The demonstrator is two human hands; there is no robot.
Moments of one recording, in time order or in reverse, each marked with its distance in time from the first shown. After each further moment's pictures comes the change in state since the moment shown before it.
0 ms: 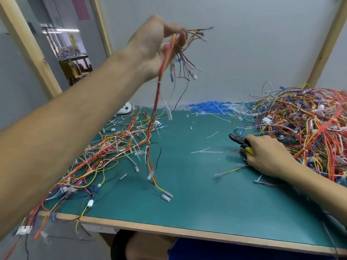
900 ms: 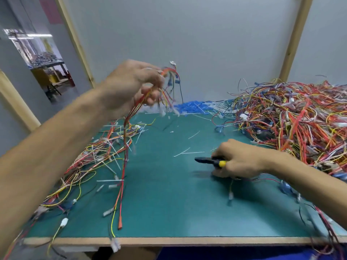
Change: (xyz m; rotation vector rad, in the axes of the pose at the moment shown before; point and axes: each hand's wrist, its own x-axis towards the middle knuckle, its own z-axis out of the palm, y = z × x) left_hand -0.045 -0.044 -0.022 0.714 -0.204 0.018; right_hand -0.014 -0.025 -0.040 0.228 -0.419 -0.300
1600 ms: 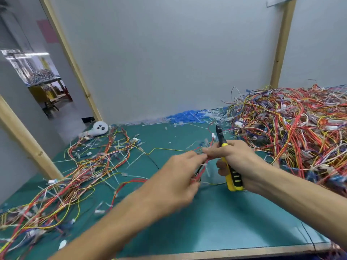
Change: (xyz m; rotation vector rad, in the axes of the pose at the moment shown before) left_hand -0.080 -0.086 0.088 0.887 -0.313 0.354; right_hand 0.001 -0.027 0.014 1.451 0.459 0.331
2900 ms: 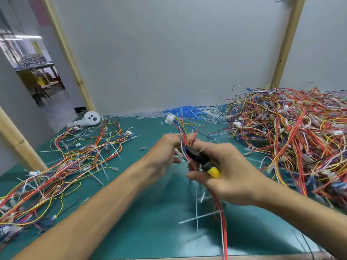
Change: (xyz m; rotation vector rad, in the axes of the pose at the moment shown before) left_hand 0.052 -0.041 0.014 -1.067 0.068 -0.501; right_hand -0.024 0.000 0.009 -0.665 -0.379 -0.754
